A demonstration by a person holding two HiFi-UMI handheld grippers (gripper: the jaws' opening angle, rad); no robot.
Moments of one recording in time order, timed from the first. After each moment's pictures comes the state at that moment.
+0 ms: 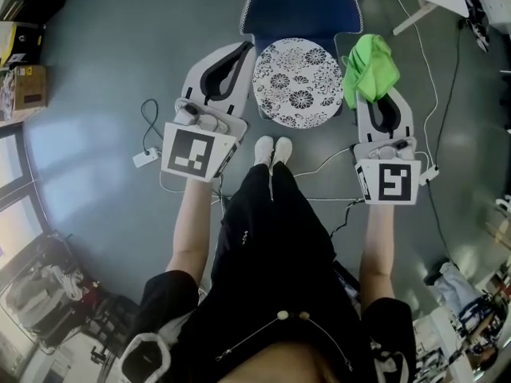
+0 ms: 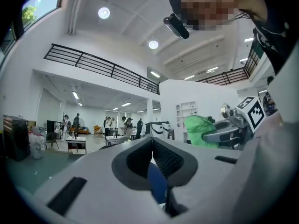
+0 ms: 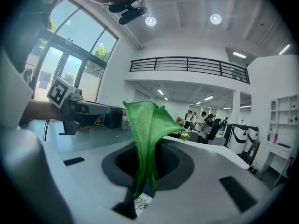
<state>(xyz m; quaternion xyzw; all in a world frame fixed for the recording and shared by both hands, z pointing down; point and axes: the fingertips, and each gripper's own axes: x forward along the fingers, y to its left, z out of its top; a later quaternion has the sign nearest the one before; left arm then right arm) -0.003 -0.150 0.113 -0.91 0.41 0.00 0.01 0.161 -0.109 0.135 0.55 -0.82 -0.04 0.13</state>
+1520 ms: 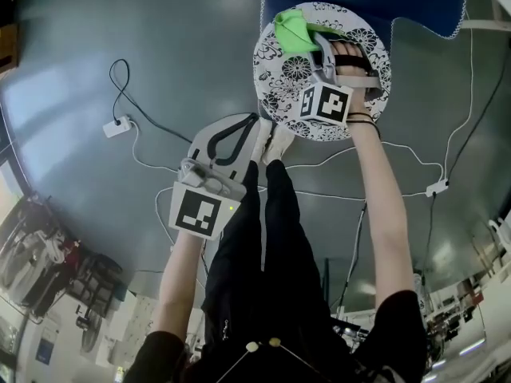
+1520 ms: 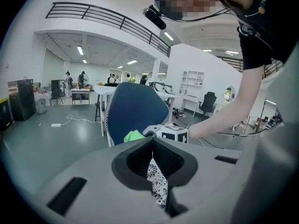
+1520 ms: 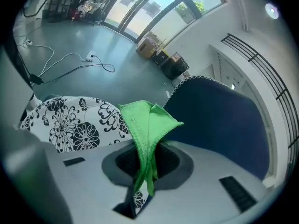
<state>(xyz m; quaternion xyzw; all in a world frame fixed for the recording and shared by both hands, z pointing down) -0.021 -0.125 0.512 -0.89 0.38 -0.20 -0.16 0.057 -0.264 0.677 0.25 -0.76 -0.27 0.54</state>
